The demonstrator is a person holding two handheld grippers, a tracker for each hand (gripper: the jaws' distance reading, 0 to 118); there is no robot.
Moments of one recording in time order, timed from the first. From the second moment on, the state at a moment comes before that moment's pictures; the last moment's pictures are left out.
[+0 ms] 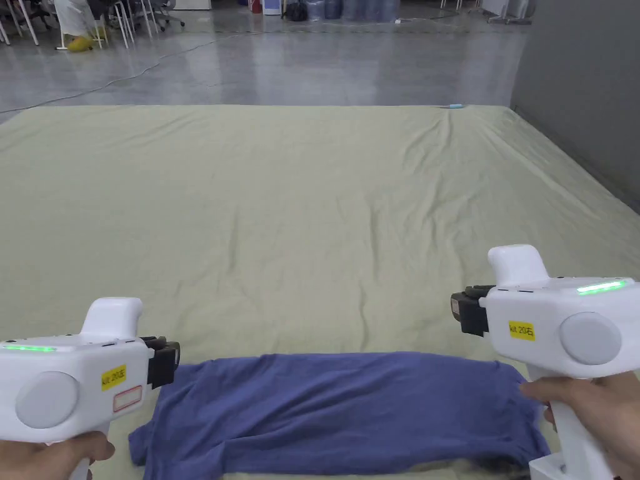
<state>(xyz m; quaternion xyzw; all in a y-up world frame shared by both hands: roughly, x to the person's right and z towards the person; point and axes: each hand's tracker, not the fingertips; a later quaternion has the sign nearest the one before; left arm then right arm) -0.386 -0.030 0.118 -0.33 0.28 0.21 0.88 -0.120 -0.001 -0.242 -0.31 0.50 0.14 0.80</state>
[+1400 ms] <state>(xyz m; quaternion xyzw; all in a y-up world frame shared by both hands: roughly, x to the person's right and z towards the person) -0.496 -0.127 0.159 -0.24 0.14 0.49 0.83 -0.122 -0.030 -0.232 -0.36 0.52 0.15 0.76</state>
